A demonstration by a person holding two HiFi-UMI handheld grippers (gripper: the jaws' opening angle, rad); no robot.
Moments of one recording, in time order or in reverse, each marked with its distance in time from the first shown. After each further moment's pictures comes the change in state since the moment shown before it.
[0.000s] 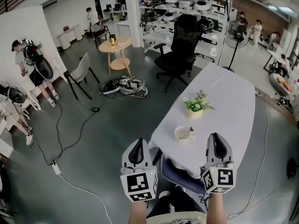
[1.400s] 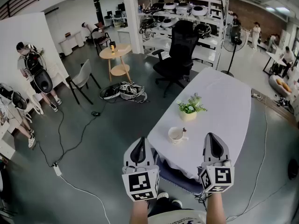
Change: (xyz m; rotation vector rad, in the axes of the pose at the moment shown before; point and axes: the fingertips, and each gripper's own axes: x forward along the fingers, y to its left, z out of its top) left arm -0.043 -0.079 0.036 0.031 -0.061 -0.014; right arm -0.054 -0.043 0.031 0.010 -0.020 0.039
